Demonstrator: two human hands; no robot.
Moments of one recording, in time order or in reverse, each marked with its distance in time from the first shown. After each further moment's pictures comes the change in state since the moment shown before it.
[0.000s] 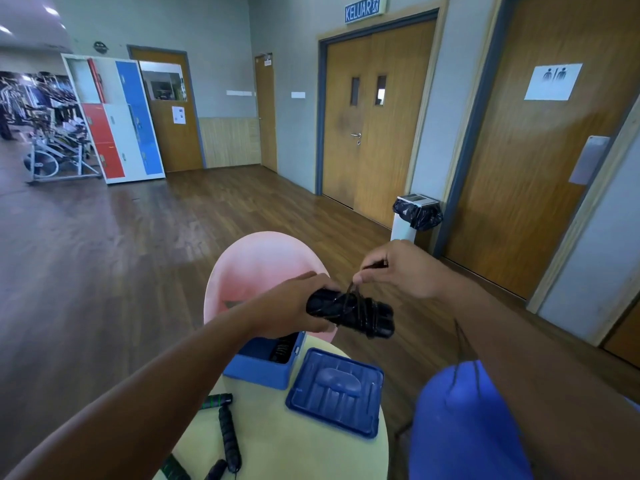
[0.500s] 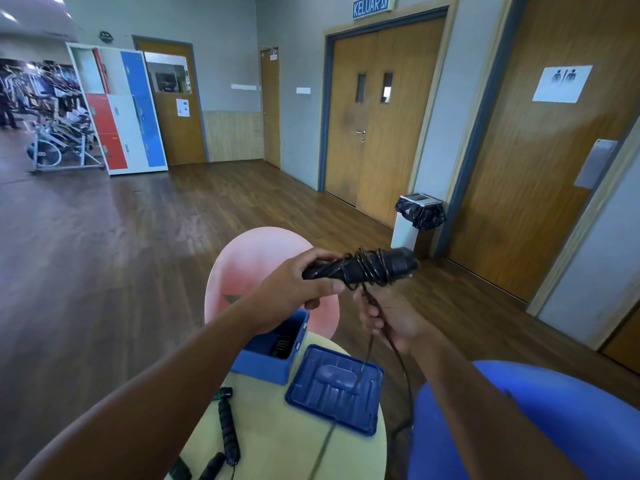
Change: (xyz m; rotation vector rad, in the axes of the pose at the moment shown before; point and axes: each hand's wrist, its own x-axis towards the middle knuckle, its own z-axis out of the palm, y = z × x) left_hand -0.005 0.009 -0.001 -0.824 0.212 -0.013; right_hand -0.014 0.031 0.090 1.133 0.064 0.319
